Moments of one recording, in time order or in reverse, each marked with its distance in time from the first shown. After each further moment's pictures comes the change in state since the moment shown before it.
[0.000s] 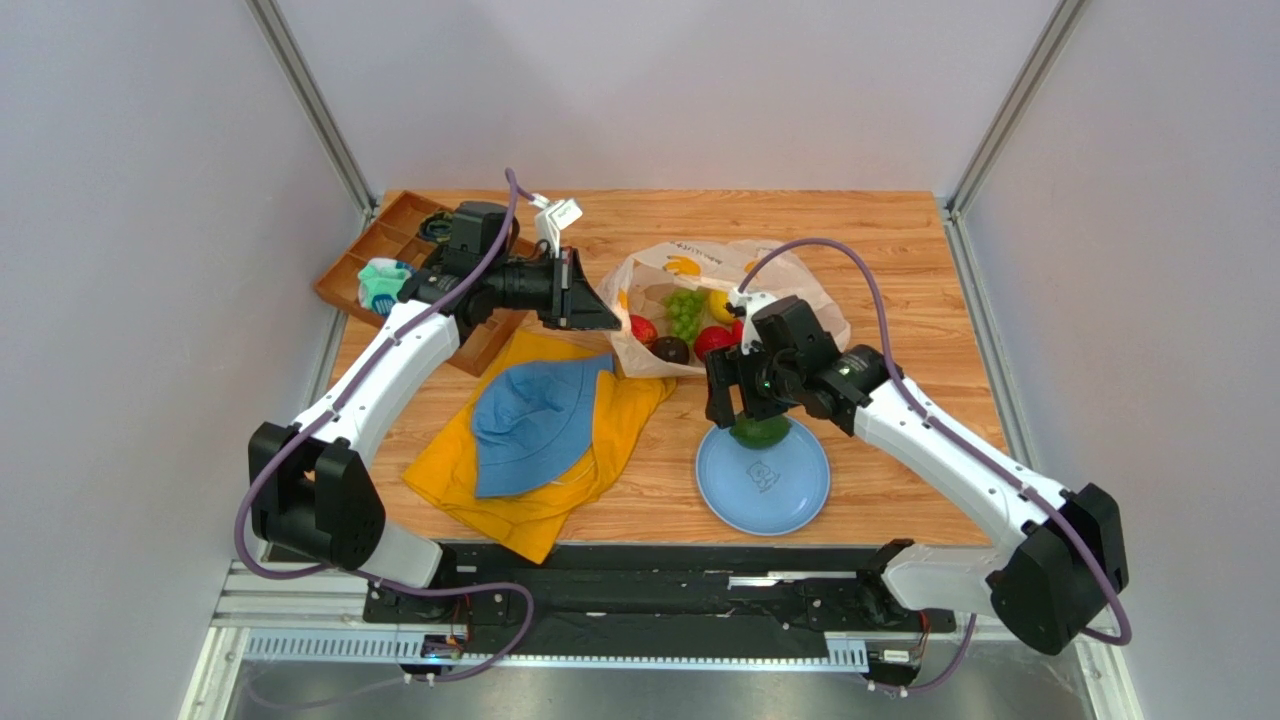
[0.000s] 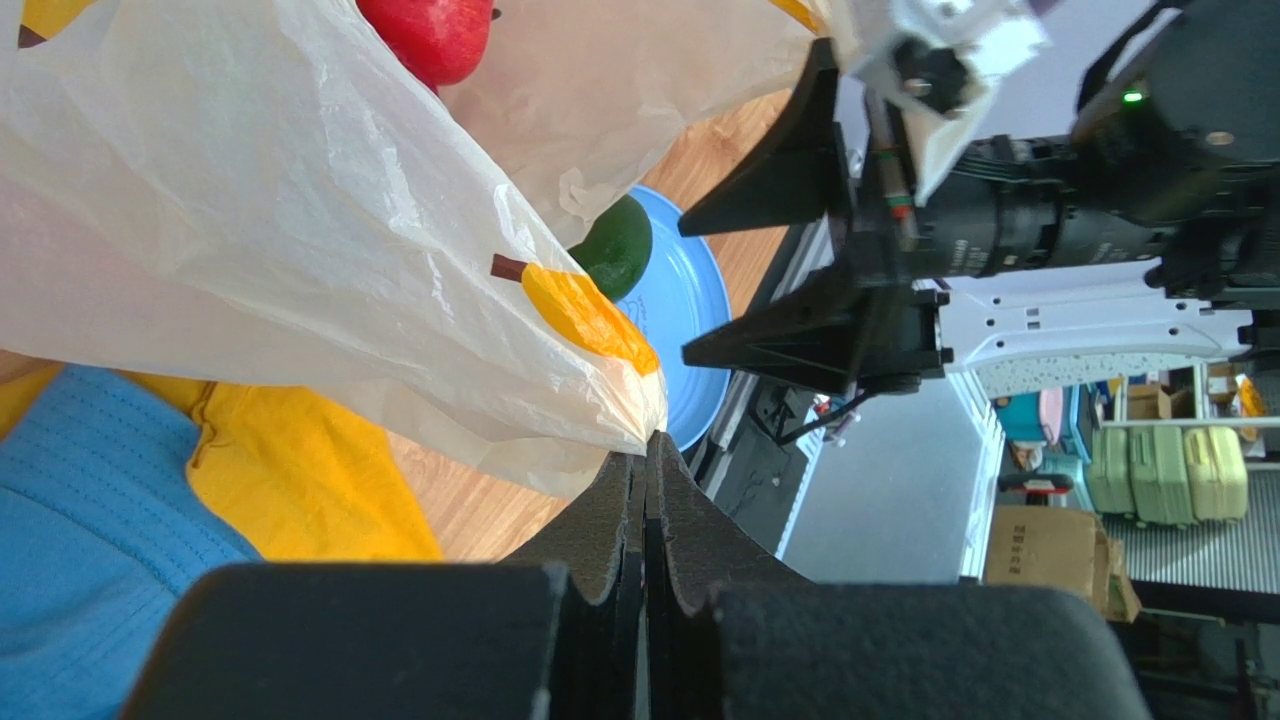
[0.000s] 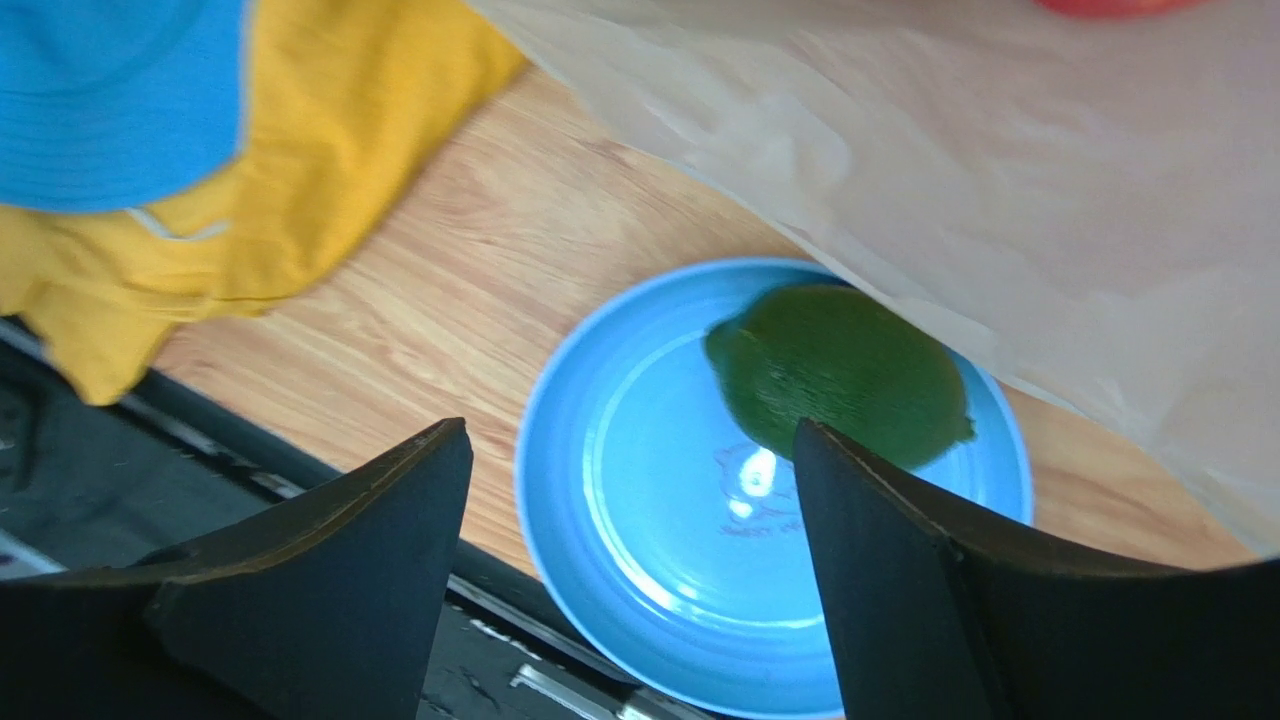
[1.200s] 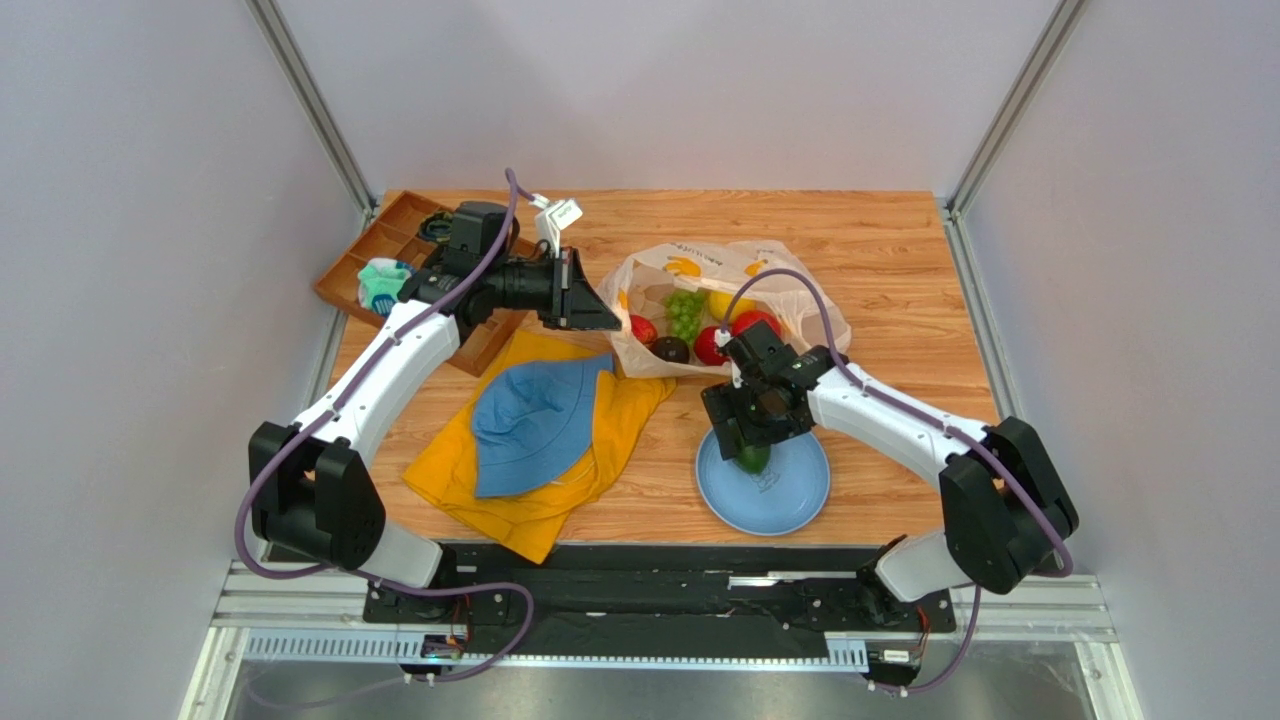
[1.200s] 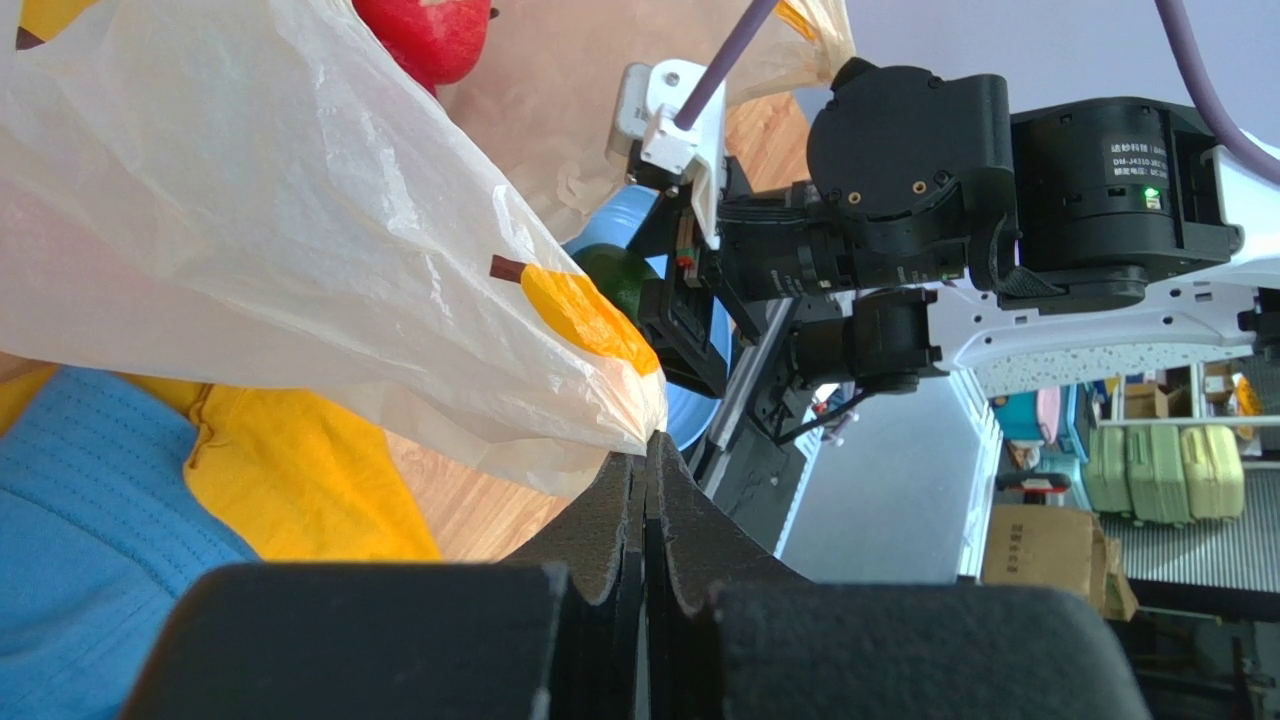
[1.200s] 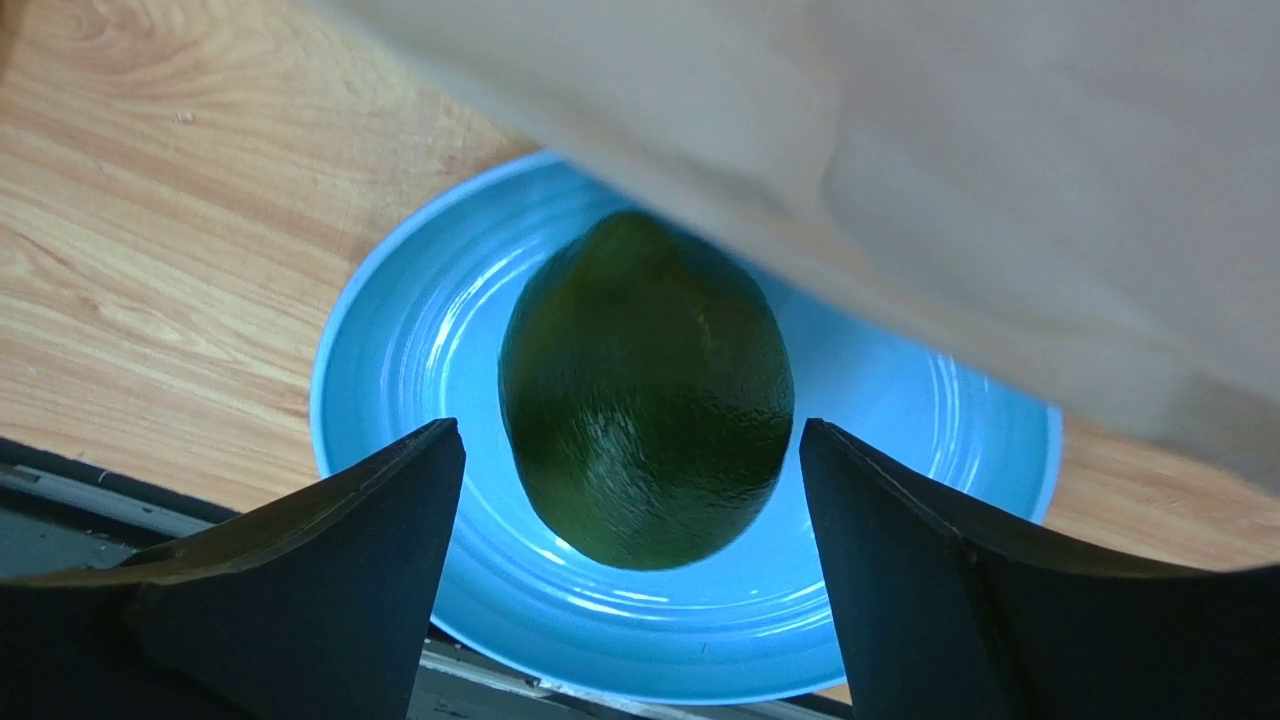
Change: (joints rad) left arm 0.000 0.001 0.000 0.000 0.003 -0.003; right arm 0.000 0.233 -0.064 -0.059 0.089 -0.024
